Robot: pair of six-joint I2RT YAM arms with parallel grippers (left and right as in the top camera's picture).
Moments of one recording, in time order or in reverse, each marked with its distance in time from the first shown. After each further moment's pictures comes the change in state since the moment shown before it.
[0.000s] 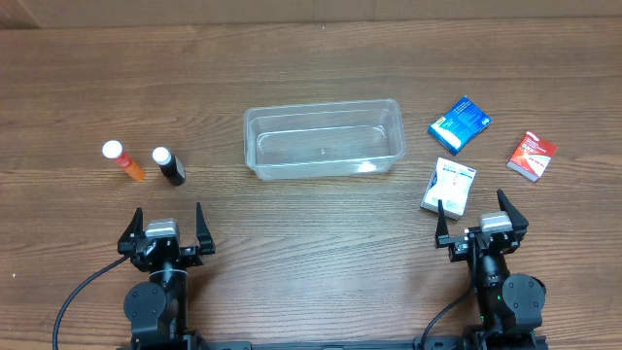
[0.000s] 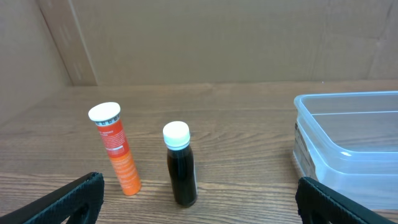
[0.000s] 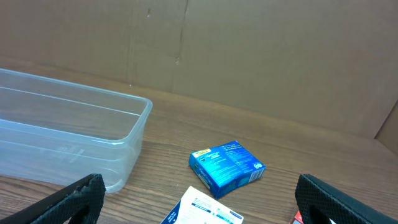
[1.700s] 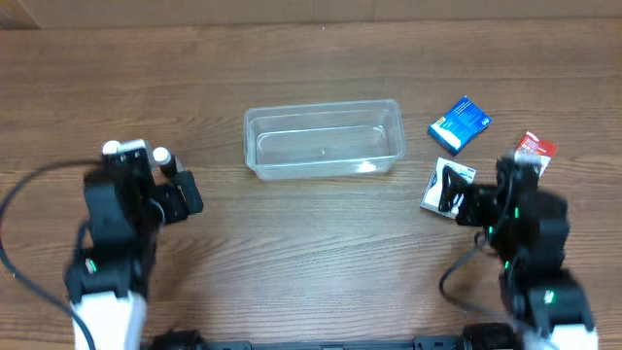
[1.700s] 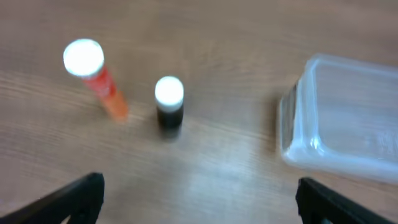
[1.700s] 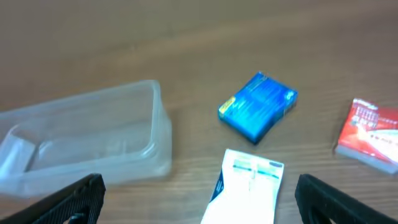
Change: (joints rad) left arm 0.000 0.933 0.880 -0.674 0.006 -0.216; right arm 0.000 0.722 0.636 -0.407 -0.005 0.423
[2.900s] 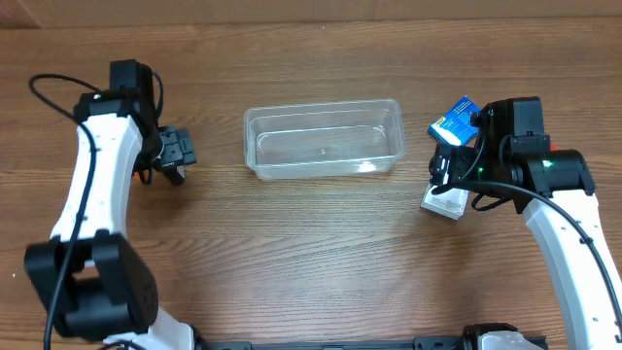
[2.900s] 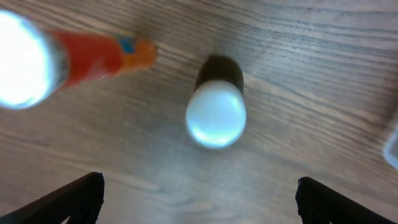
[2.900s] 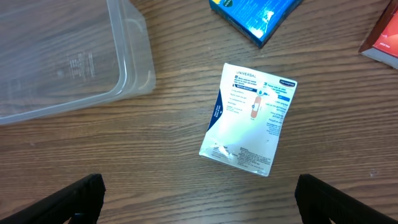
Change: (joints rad) left arm 0.000 0.818 0.584 -0.385 -0.151 -0.057; right arm 0.001 0.587 0.510 -0.536 -0.047 0.003
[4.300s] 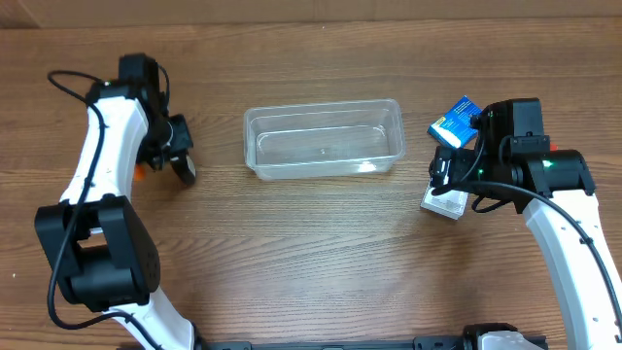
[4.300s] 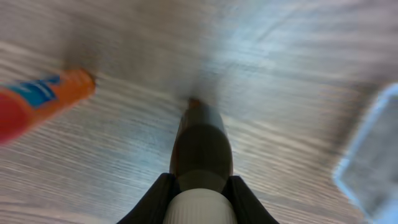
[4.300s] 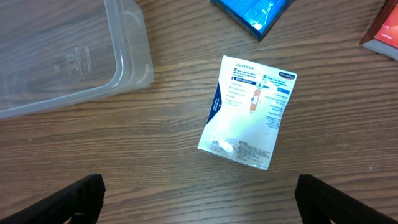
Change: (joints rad) left arm -0.001 0.144 0.133 0.011 0.143 -0.020; right arm 0.000 0.000 0.000 -0.020 0.000 0.000
